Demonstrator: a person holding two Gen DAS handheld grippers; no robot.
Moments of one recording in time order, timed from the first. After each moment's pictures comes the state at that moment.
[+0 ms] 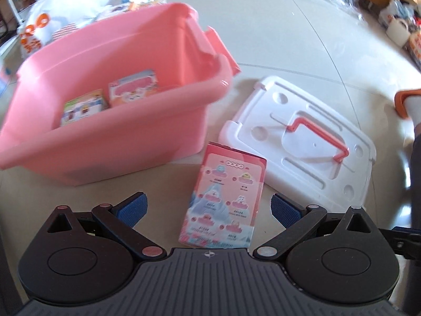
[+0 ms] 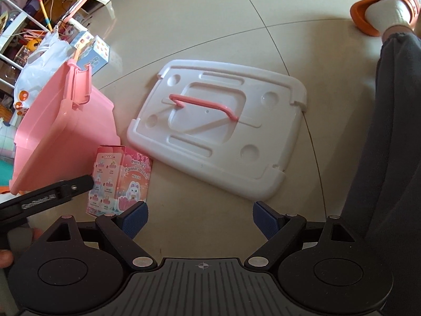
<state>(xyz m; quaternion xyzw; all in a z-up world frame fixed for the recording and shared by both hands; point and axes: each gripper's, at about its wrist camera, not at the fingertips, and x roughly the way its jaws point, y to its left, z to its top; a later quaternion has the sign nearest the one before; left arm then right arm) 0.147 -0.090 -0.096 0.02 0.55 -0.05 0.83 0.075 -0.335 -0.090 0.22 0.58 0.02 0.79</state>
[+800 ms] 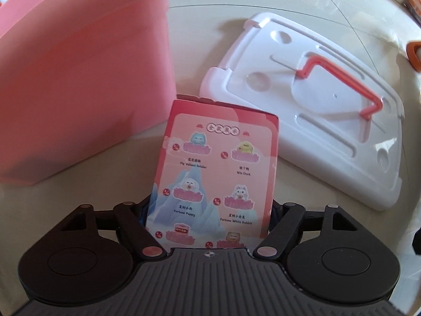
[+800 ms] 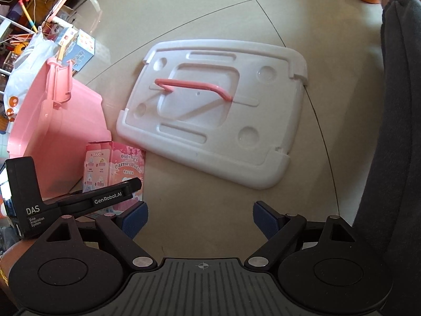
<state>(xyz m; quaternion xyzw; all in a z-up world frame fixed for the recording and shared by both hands) 0.164 -0.112 -0.179 0.07 0.61 -0.08 0.79 0.084 -0.337 -0.117 0.25 0.61 0.01 0.75</state>
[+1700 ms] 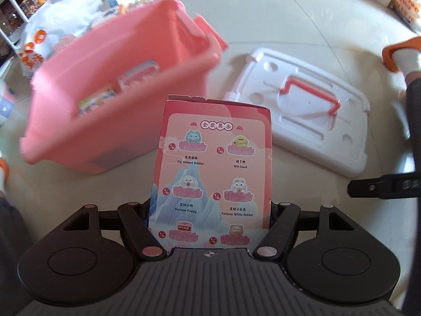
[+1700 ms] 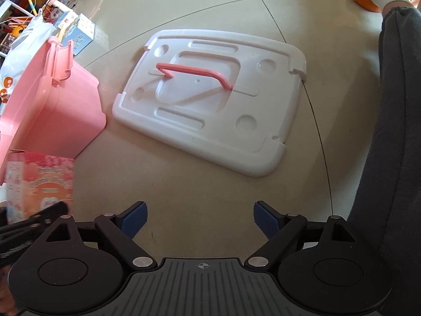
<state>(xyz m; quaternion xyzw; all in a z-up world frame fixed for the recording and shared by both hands) 0.098 -0.079 -0.059 0.09 0.57 -0.07 0.82 0.074 -0.323 -0.109 0.21 0.62 0.00 0.76</state>
